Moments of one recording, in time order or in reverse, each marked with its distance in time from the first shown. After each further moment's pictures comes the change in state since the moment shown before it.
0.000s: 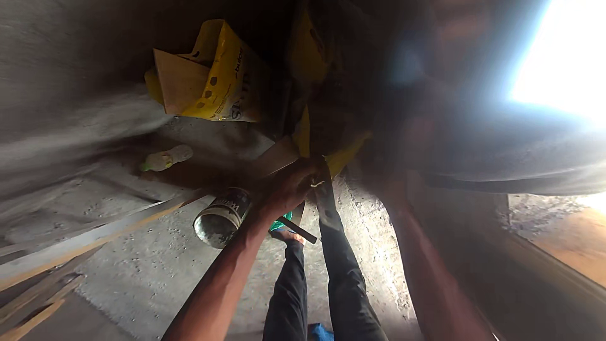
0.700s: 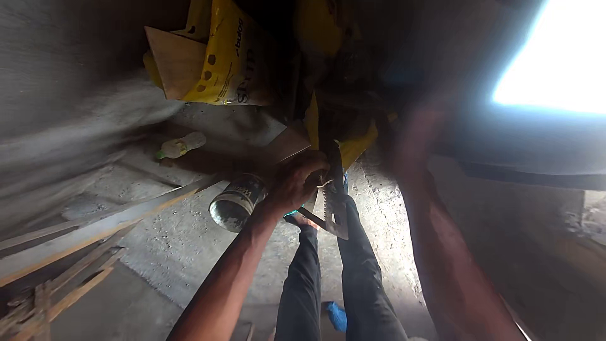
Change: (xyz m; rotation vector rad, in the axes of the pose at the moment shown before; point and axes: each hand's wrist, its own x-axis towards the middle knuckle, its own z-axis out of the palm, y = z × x) left_hand -0.017 -0.007 0.008 0.022 0.014 0.022; right_hand 0.041 0.005 0.023 -0.164 0.308 -0.325
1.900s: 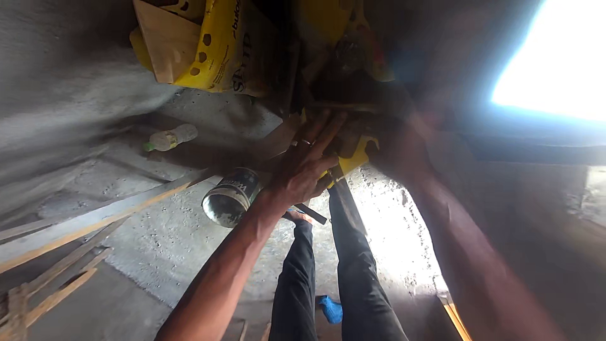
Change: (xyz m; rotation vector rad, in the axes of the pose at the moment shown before) left_hand 0.017 0.020 -0.007 0.489 -0.115 0.171; right_hand -0.005 -0.016 -0.021 -0.117 -0.548 -0.090
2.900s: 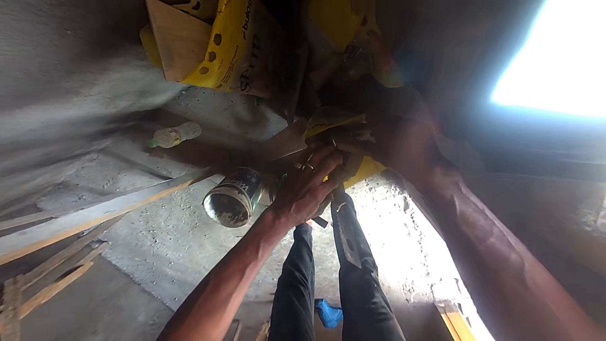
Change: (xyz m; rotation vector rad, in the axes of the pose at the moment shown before) left_hand -0.031 0.015 0.019 0.022 0.104 0.033; right_hand 0.018 -0.035 -0.034 -0.078 -0.102 -0.057
